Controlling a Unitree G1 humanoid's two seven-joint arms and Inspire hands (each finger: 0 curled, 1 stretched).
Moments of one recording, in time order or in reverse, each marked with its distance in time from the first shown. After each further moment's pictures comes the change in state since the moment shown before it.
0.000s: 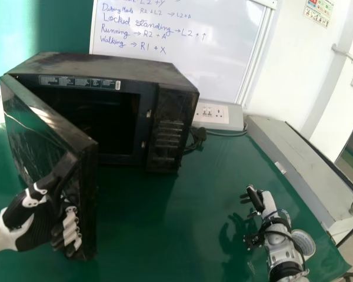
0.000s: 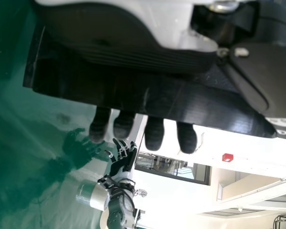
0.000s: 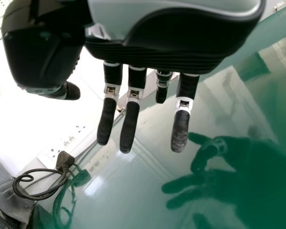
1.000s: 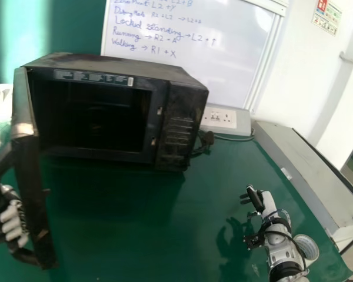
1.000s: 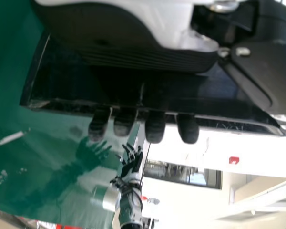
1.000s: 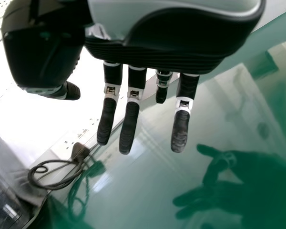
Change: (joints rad) left arm 0.177 0.234 0.390 0.096 -0.126 0.062 -0.222; right arm 0.000 -0.001 0.001 0.000 -0.001 0.002 0.000
